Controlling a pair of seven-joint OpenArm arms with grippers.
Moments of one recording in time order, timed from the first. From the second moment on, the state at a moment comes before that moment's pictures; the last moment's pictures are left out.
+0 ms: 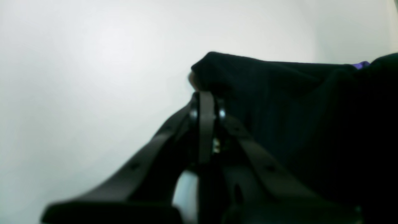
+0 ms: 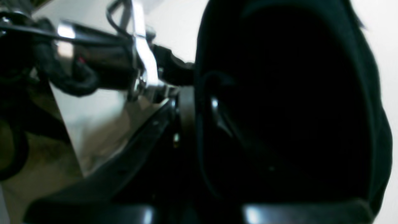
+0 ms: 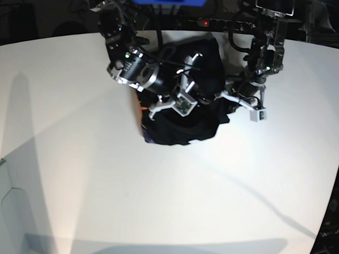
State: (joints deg) left arm 16.0 -15.5 1.3 91.1 -42.2 3.3 29.6; right arm -10.1 -4.8 -20.2 105.0 5.3 38.9 -38.7
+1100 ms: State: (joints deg) left arm 24.8 -16.3 -23.0 102.0 -41.5 4.1 32.4; right arm -17.1 -2.7 -13.7 116.3 5.8 38.9 -38.7
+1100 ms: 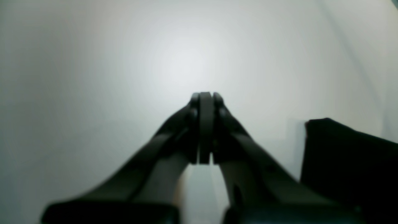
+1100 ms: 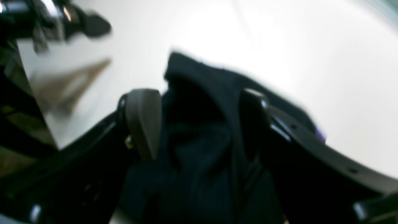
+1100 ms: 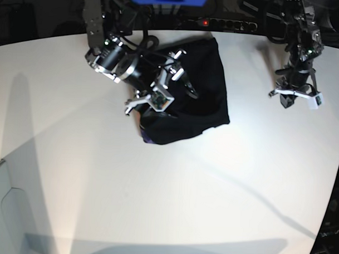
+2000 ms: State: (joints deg) left arm 24.5 -16.4 -22.9 102.0 -41.5 4.1 32.7; right arm -22.6 6.8 -24.8 116.4 5.9 38.9 -38.4
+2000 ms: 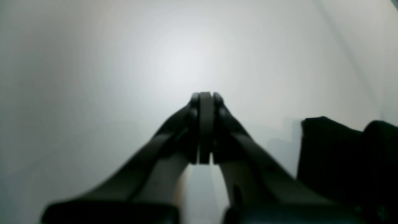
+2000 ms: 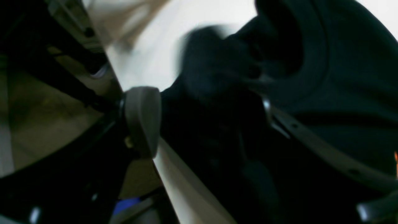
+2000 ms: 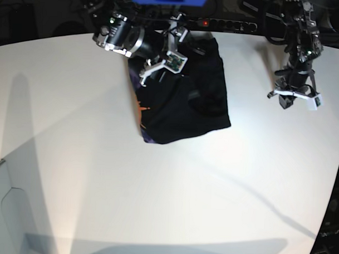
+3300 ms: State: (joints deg) left arm 20.1 -7.1 -10.0 104.6 -50.2 4.3 32.4; right arm -22.1 6.8 -10.4 117.0 5.8 38.9 -39.1
